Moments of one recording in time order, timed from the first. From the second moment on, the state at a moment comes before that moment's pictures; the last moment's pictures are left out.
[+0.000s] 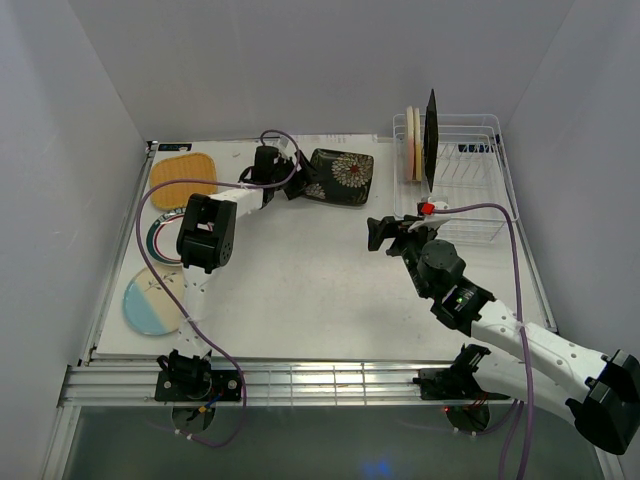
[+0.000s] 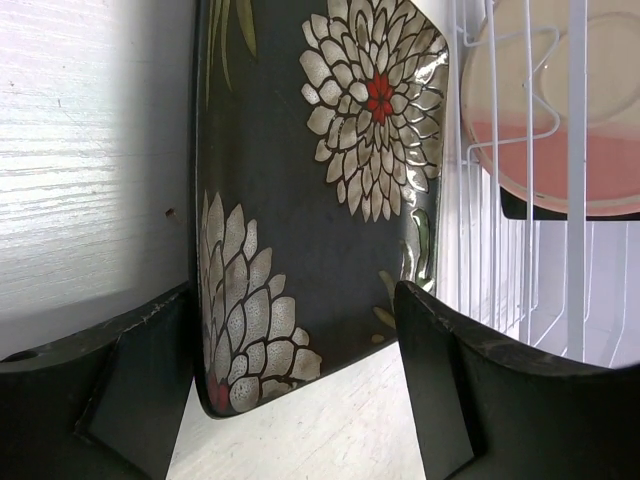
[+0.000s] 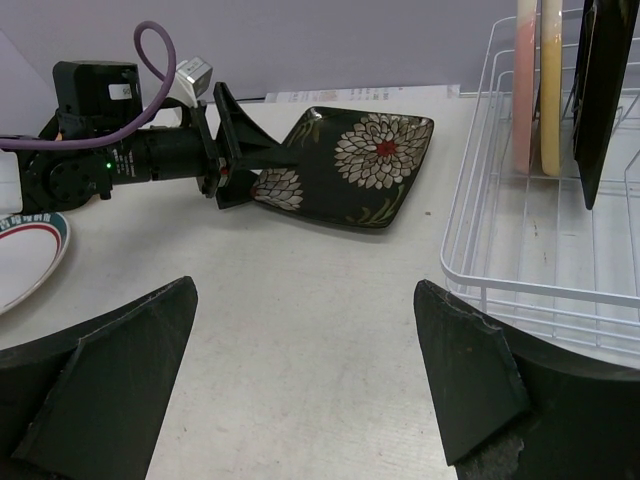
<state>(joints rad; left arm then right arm) -0.30 2.40 1.71 0.17 0.47 -0.77 0.82 0.89 0.56 0.32 0.53 0.24</state>
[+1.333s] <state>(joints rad) -0.29 2.36 1.63 0.09 0.48 -0.81 0.82 0.89 0.54 0.32 0.52 0.23</state>
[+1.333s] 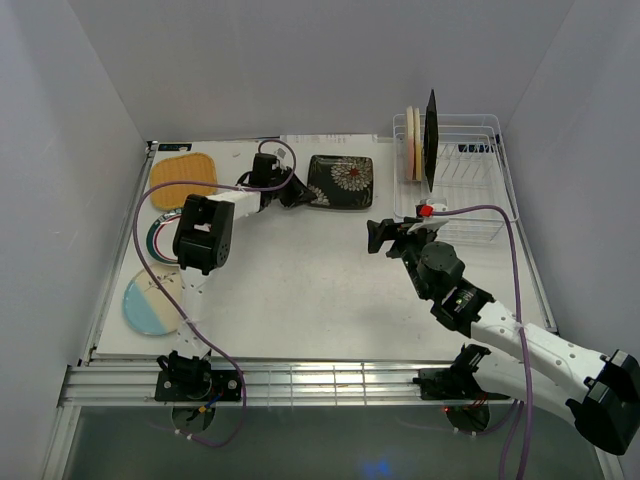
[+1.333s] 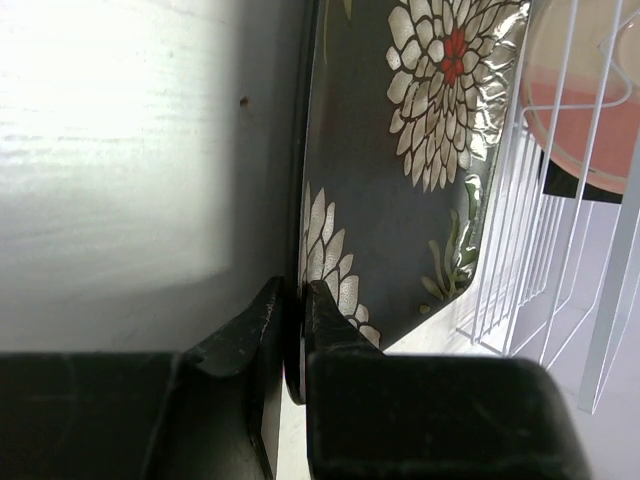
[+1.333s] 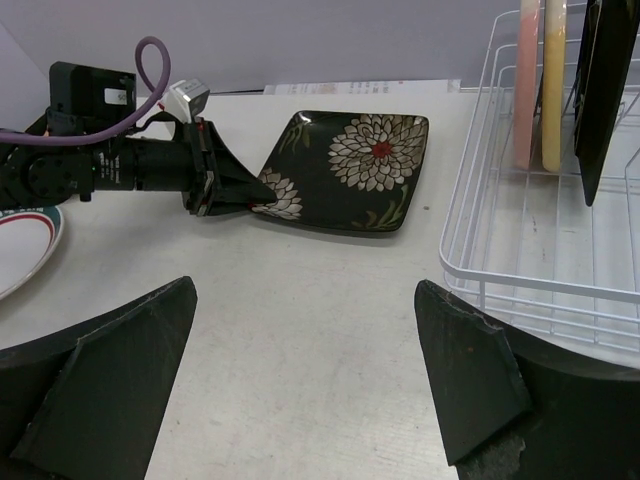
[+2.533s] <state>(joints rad) -0.27 1.93 1.44 -0.45 0.32 -0.52 0.93 1.28 0.67 0.33 0.33 -0.14</state>
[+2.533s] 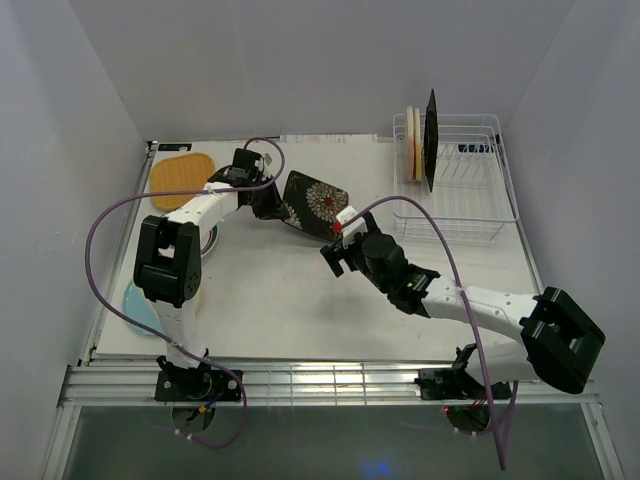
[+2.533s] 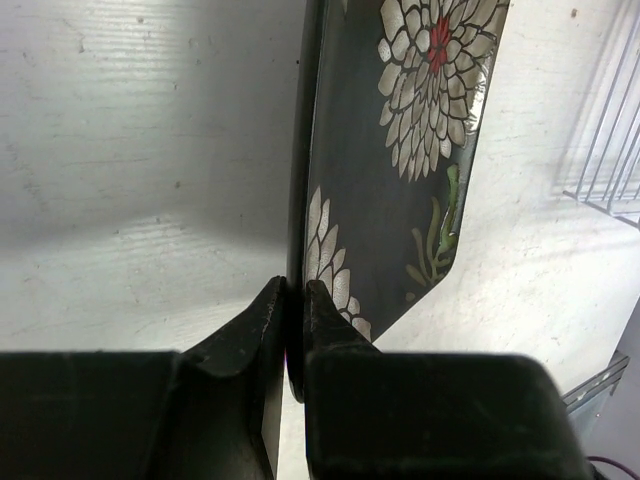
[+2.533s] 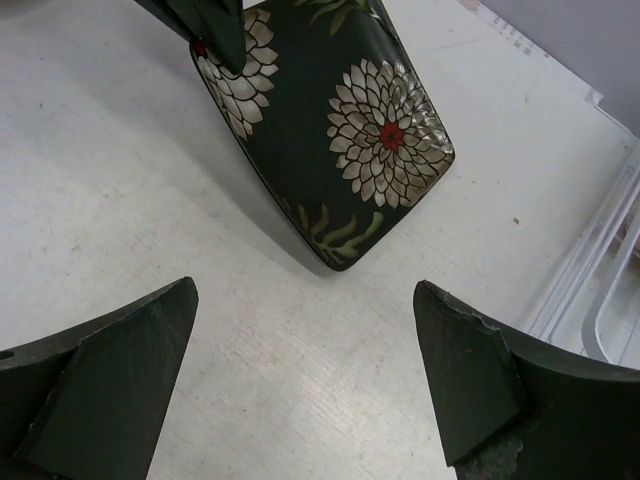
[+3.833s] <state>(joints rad) -0.25 1.79 1.34 -0.55 0.40 -0.46 1.00 1.90 1.05 0.46 0.33 -0.33</state>
